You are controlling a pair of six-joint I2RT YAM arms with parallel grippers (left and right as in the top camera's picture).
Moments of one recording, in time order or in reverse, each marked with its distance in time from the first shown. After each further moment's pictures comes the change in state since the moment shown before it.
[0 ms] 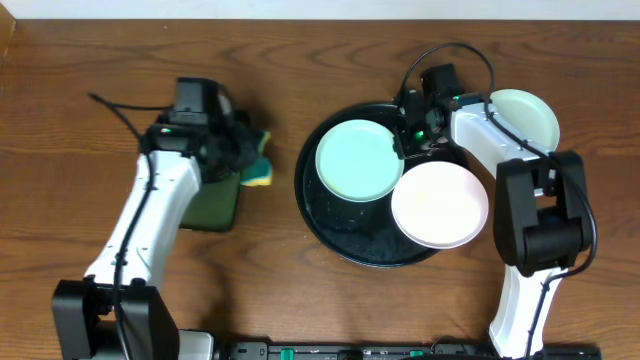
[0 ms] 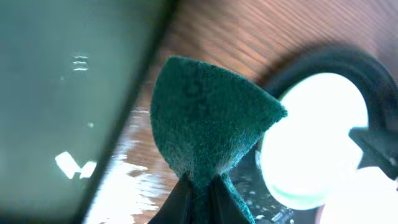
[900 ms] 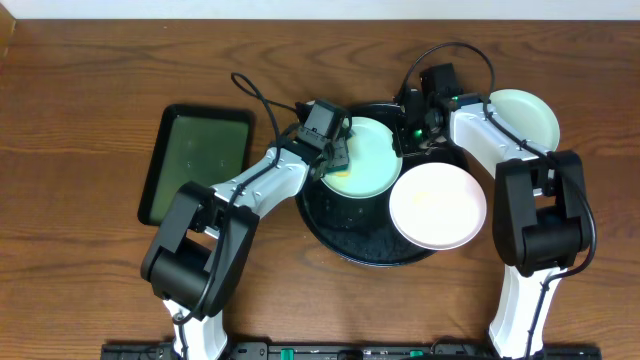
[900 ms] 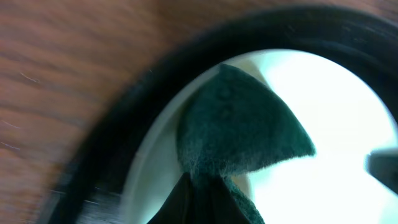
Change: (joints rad) left arm -0.398 0.385 0.000 0.525 -0.291 -0.151; right arm 0.003 0.002 0.000 0.016 0.018 0.048
